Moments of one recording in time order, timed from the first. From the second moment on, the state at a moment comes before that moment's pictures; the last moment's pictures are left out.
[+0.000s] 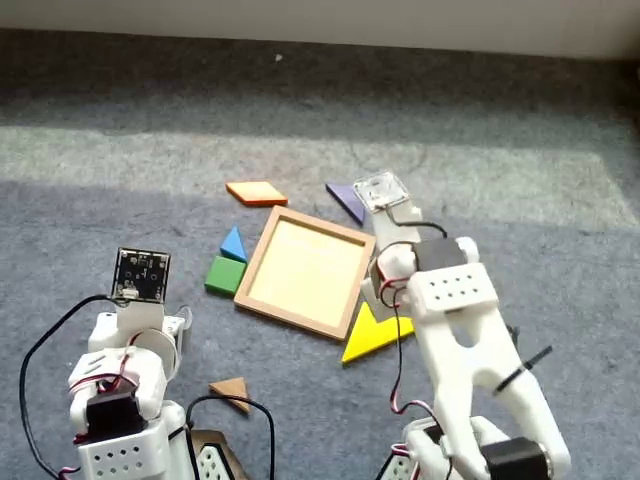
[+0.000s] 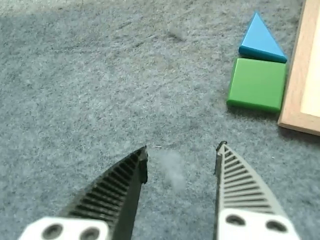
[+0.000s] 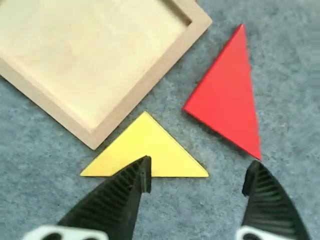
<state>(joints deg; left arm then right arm) -19.3 -102.1 88.4 70.7 -12.1 -19.3 -25.3 40.8 68.9 15.4</state>
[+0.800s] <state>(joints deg) -19.3 -102.1 88.4 70.7 -12.2 -16.7 3.2 27.9 61.5 19.9</state>
